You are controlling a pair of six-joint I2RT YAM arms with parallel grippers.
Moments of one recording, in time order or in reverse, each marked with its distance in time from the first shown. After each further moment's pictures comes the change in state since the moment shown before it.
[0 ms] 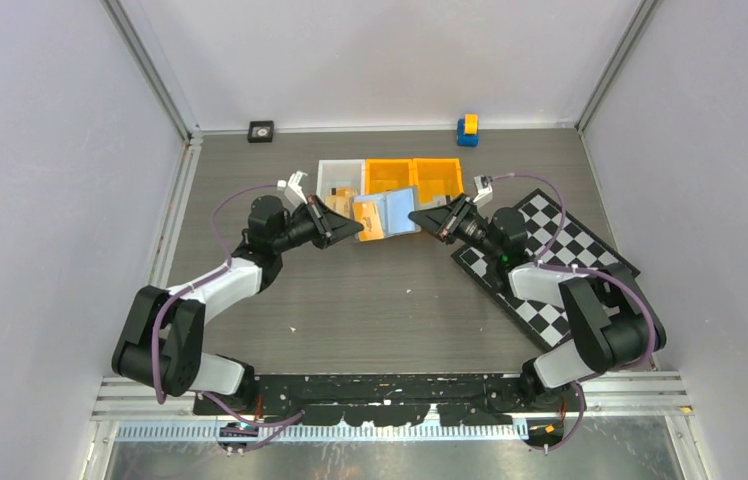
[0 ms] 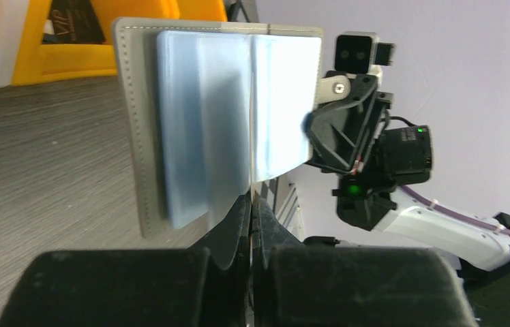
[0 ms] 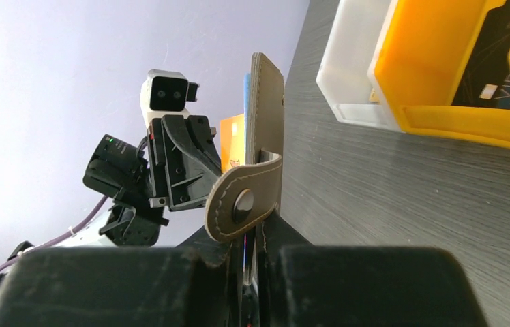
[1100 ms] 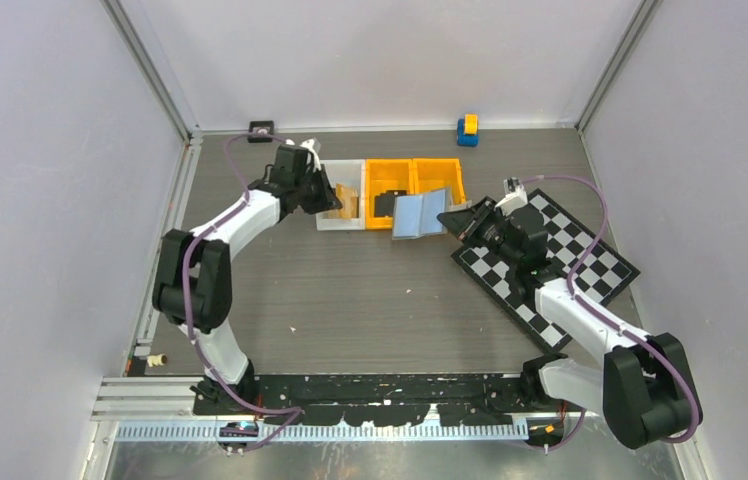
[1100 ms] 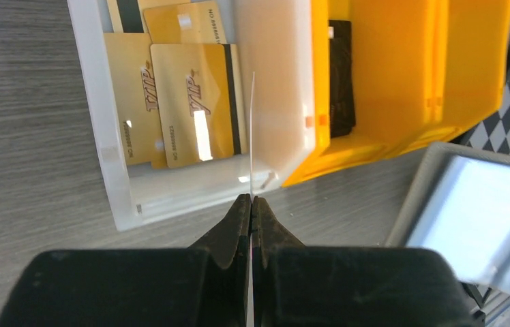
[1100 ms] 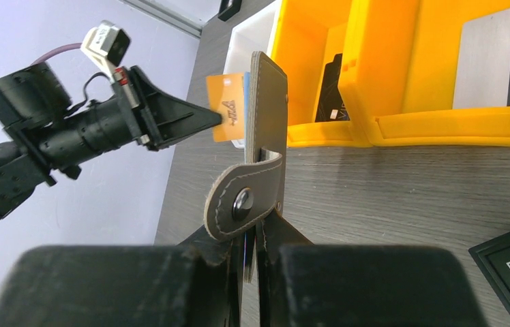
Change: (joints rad) left arm 0.023 0.334 0.596 -0.802 -0.411 0.584; right arm -0.039 -0.377 0.002 -0.597 0.265 -0.312
